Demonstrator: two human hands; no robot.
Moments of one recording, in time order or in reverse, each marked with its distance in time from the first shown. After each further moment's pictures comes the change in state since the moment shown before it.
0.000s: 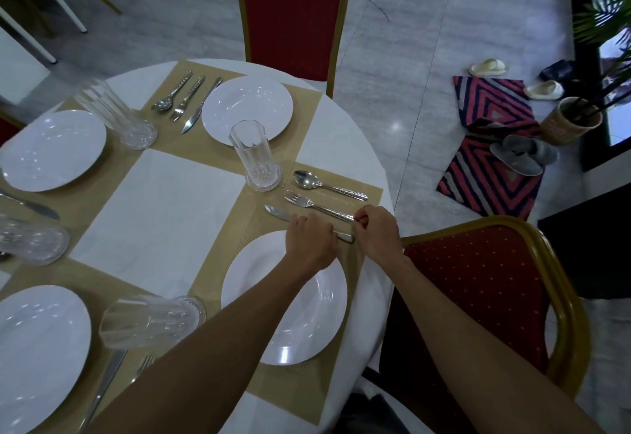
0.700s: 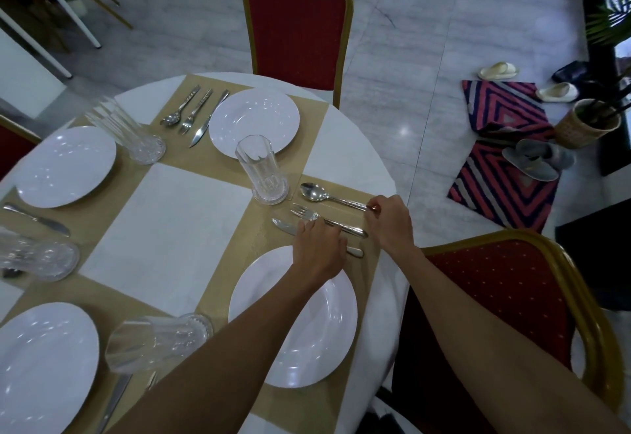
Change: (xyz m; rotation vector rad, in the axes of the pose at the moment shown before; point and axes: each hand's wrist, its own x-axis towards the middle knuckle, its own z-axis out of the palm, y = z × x) left_hand 0.012 -0.004 -0.004 -0.074 0.131 0.022; right_hand 0.046 -0.004 -0.006 0.006 0.041 0.073
